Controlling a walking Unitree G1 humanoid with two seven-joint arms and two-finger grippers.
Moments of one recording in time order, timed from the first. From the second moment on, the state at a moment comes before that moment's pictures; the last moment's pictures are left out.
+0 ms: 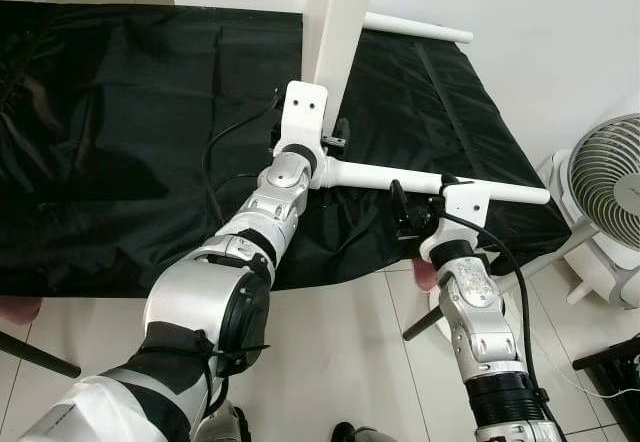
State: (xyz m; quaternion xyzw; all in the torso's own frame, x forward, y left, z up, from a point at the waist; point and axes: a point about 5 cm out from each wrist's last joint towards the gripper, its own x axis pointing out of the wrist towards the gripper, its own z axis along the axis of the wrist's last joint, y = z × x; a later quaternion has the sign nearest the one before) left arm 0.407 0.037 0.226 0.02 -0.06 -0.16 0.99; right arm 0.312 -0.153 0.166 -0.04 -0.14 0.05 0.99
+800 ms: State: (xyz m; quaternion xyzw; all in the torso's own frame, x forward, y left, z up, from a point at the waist) left arm 0.409 0.056 0.222 -0.04 -0.04 0.05 1.00; right arm 0.311 -0.149 0.164 -0.03 -0.14 0.05 0.99
